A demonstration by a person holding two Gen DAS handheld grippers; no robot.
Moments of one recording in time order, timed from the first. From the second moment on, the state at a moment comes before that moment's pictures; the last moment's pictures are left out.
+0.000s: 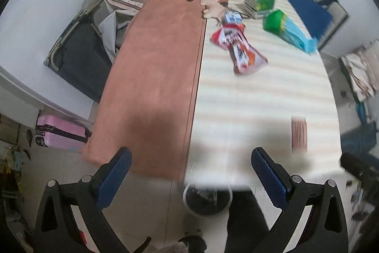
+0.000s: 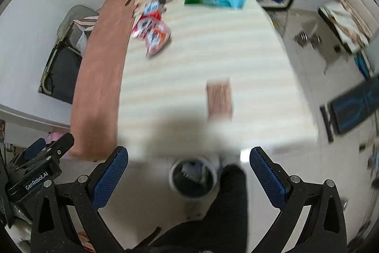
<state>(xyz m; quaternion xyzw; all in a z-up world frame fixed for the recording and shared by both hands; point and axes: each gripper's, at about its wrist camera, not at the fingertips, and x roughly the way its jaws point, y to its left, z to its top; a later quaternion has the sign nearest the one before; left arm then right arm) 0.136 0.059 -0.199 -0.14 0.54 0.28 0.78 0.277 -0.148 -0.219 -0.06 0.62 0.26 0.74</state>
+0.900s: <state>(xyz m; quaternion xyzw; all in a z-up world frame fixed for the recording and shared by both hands) 0.377 0.147 -0.309 -0.29 0.60 0.39 0.64 0.619 0.067 -0.403 -0.36 0.63 0.35 0.59</state>
